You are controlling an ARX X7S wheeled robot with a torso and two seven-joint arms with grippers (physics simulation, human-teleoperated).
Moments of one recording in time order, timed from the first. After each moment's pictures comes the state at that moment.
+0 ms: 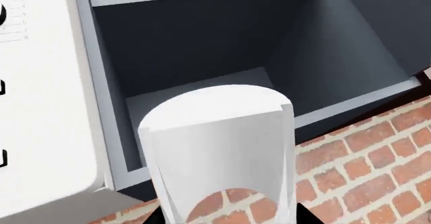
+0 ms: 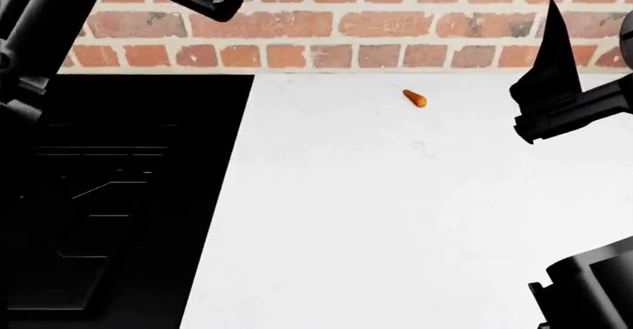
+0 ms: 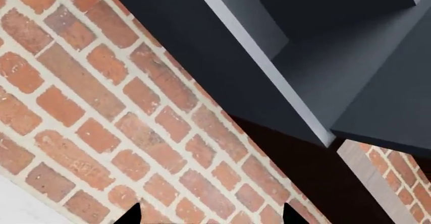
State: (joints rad) left arm -1.32 -0.53 0.20 0.74 -0.96 -1.04 -0.40; right arm 1.07 0.37 -0.49 -0.87 -1.51 1.31 -1.31
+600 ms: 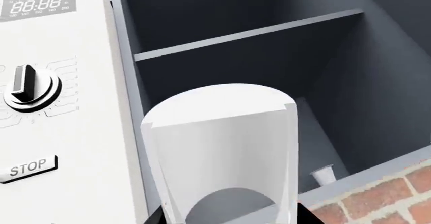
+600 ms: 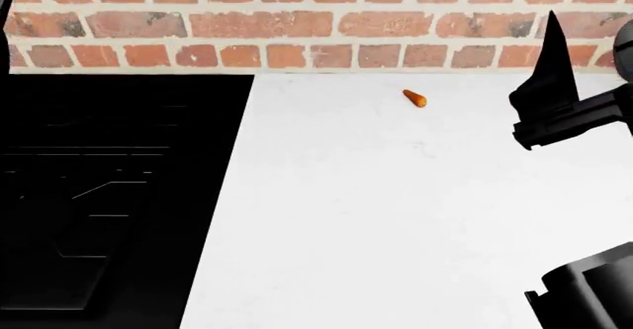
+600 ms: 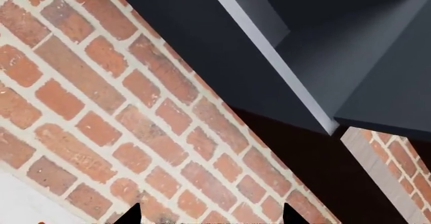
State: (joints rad) left arm -1.55 -0.46 0.31 0.60 -0.82 -1.05 -0.45; right arm 1.02 0.36 -0.47 -0.88 -1.50 1.31 -1.27
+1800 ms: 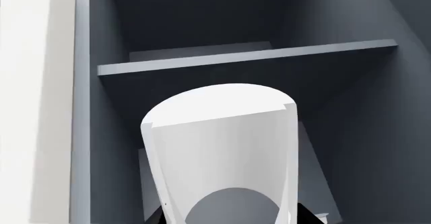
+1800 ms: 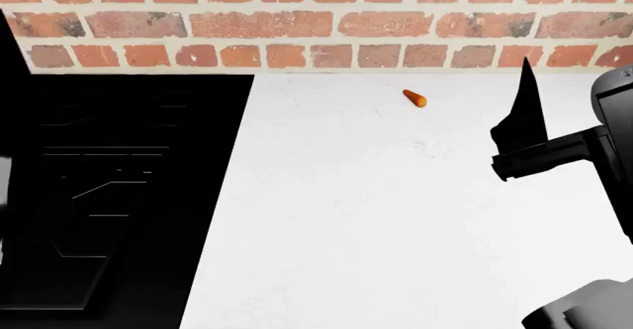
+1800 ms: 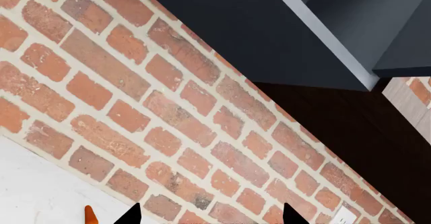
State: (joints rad) left arm -1.92 -0.16 0.44 -0.12 -0.65 -0.84 -0.30; right arm 0.86 0.31 -0.41 -0.93 -1.41 1.34 -1.16
